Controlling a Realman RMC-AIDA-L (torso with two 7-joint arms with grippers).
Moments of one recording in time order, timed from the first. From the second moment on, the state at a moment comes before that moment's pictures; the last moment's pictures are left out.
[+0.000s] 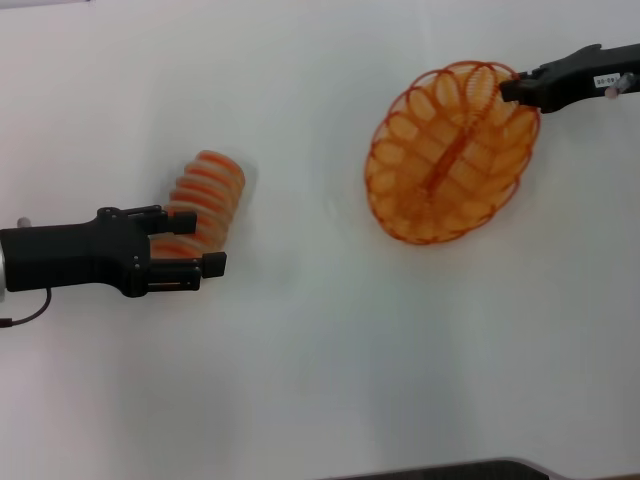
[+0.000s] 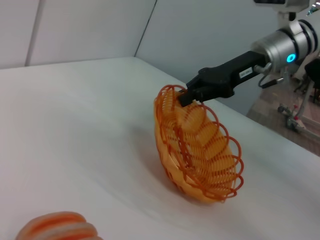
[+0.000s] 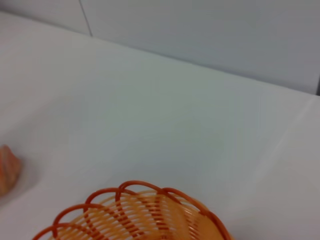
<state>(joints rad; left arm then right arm) -0.48 -2.08 0.71 0.64 2.13 1.61 -1.48 0.63 2.05 -0.63 -0.86 -2.42 -1.30 1.87</state>
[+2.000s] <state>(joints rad) -0.46 -2.12 0.71 0.79 2.15 1.53 -1.49 0.69 2.00 -0.66 -0.65 -2.34 -1.35 2.61</state>
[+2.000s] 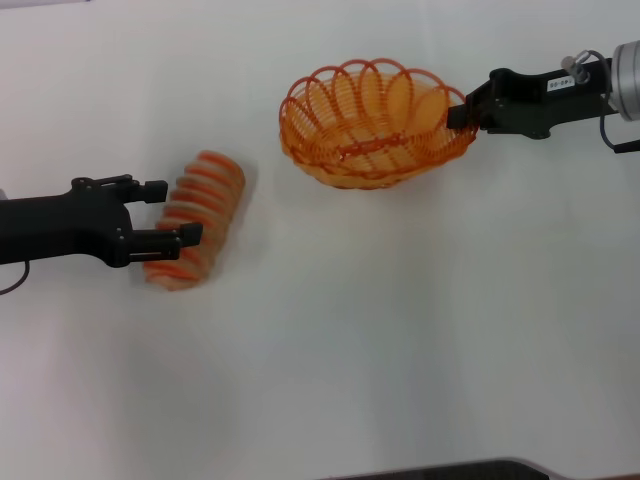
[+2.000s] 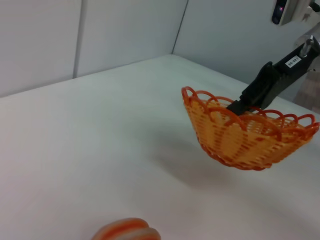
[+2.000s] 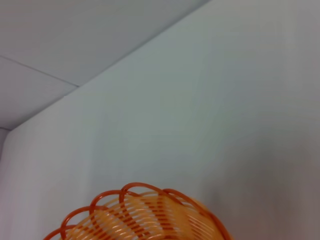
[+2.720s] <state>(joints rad) -0.46 -2.14 0.71 0.83 2.18 1.48 -1.49 0.74 2.01 -0.70 -0.57 -2.37 -1.21 2.71</state>
